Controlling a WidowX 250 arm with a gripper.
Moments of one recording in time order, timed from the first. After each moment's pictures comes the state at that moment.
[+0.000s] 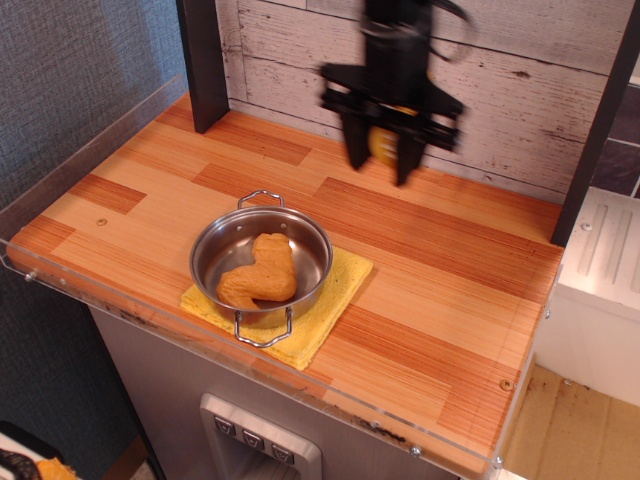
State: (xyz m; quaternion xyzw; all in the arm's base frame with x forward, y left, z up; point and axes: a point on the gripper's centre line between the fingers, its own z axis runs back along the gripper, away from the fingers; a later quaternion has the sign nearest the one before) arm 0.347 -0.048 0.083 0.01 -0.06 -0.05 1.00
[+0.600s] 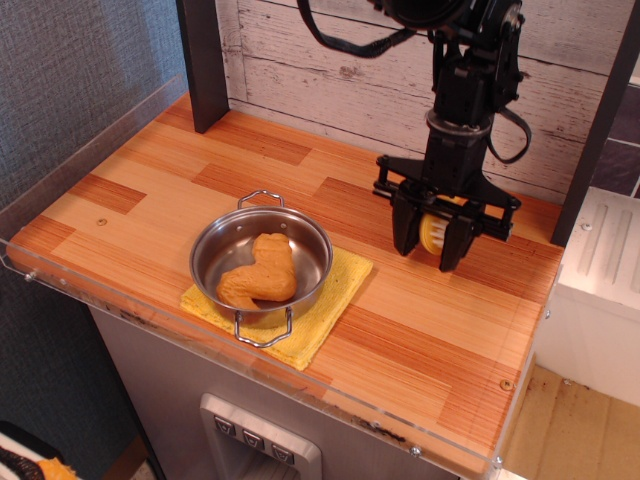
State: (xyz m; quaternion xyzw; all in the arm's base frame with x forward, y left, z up) arm 0.345 -0.072 0.016 0.00 0.04 -0.04 1.00
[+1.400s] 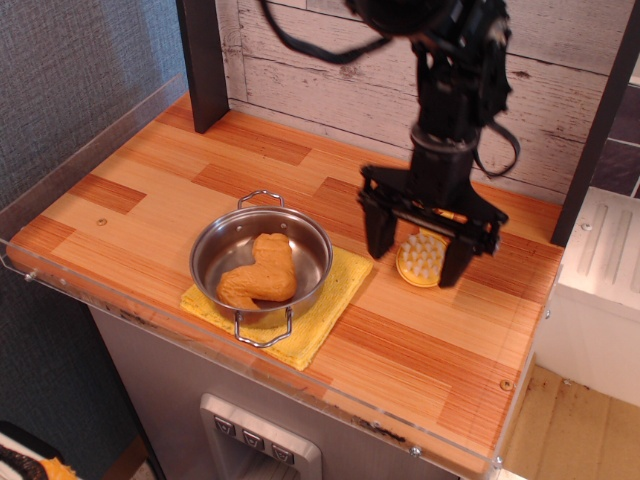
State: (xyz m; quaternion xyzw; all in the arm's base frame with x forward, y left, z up) arm 0.327 -0.068 0.041 0.01 -0.03 -0.04 1.00
